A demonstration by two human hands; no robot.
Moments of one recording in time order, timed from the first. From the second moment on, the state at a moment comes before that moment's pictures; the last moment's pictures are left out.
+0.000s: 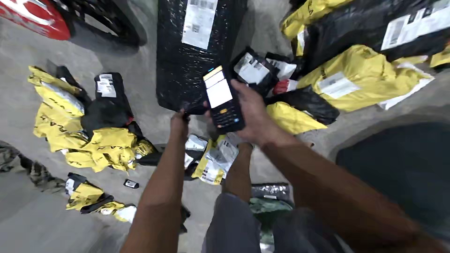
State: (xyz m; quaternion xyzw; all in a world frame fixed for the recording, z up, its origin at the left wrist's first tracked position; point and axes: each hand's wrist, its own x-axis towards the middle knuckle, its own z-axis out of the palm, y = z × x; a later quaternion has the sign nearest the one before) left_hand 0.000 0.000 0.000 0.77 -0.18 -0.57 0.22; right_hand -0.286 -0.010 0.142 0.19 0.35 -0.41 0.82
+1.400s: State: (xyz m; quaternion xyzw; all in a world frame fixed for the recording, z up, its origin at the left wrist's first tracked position) left_hand -0.200 0.061 0.024 0.73 -0.52 -0.44 0.03; right_hand -0.450 0.262 0.055 0.20 0.38 -0.16 0.89
